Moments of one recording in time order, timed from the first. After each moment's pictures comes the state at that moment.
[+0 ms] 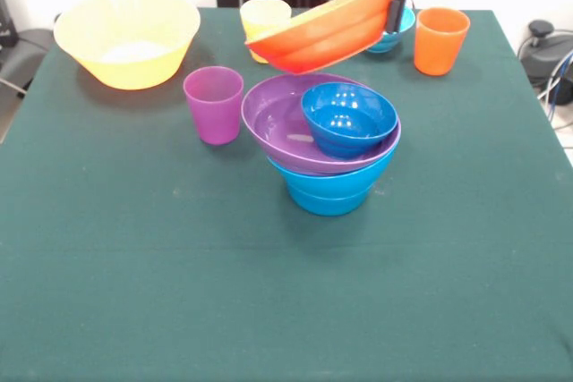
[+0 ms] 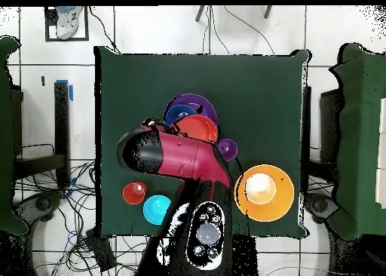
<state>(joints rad) 0.03 -0.75 -0.18 1.70 0.14 0.44 2.02</state>
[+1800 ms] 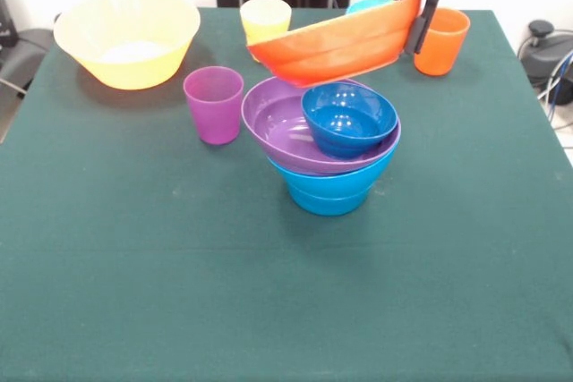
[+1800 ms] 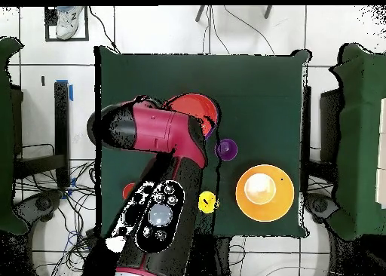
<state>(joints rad) 0.20 -0.58 -0.39 1.43 0.18 0.54 2.09</state>
